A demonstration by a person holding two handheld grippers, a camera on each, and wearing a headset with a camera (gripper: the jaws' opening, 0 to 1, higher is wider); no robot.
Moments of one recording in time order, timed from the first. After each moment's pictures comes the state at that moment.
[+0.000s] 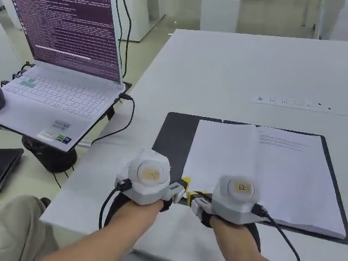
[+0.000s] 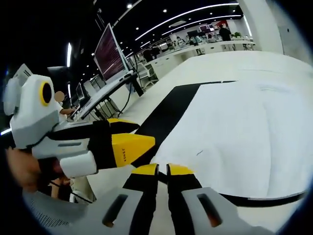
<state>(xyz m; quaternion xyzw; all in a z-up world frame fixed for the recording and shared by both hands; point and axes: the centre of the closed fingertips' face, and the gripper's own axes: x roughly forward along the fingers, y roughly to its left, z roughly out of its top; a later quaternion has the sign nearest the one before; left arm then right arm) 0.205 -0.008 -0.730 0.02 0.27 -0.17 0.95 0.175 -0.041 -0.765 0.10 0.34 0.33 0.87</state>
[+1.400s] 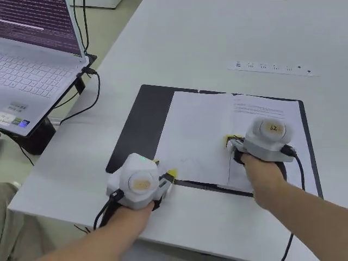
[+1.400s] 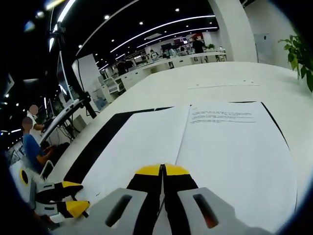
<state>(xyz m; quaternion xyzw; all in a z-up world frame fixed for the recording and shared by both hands) 0.201 -0.025 -0.790 0.03 0.27 -0.14 0.95 0.305 -0.158 -0.773 0.09 0.30 0.21 0.92</state>
